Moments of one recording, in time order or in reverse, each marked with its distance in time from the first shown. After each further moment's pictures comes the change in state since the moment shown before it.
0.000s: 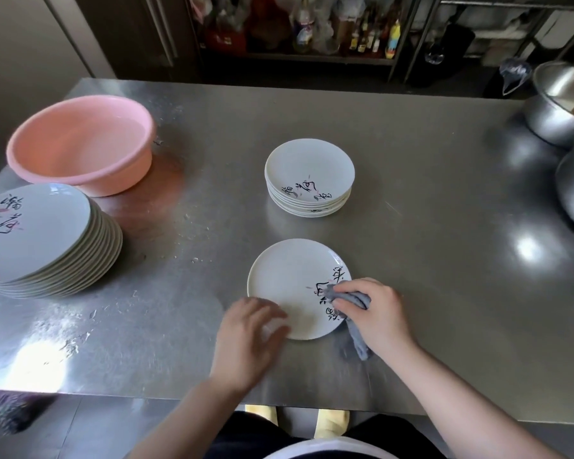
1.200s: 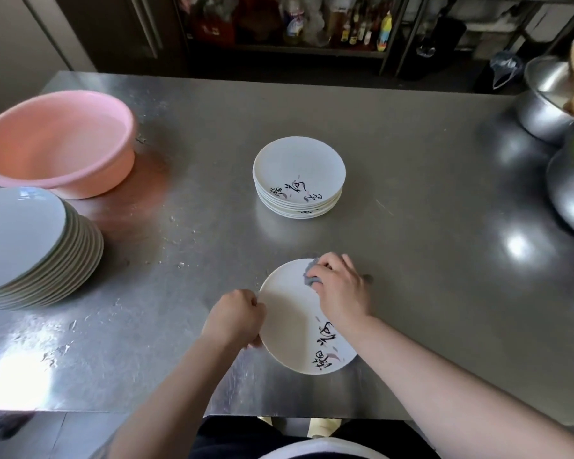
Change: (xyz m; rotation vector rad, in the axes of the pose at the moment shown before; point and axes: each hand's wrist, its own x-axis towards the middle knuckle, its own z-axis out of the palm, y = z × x) left_hand 0.060 -0.010 0.005 0.004 -0.478 -0.702; right_hand 0.047 0.005 0.035 -0.629 -0.036 -0.240
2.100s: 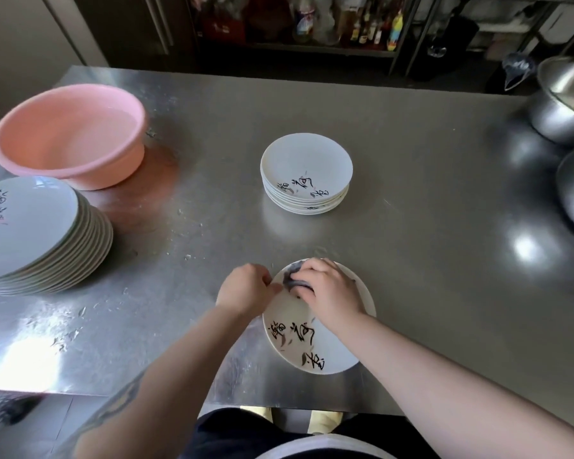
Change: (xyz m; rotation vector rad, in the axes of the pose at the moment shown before) left_hand 0.012 0.022 -0.012 0.106 0.085 0.120; right_hand -0.004 -0.021 0.005 0.130 -0.093 -0.092
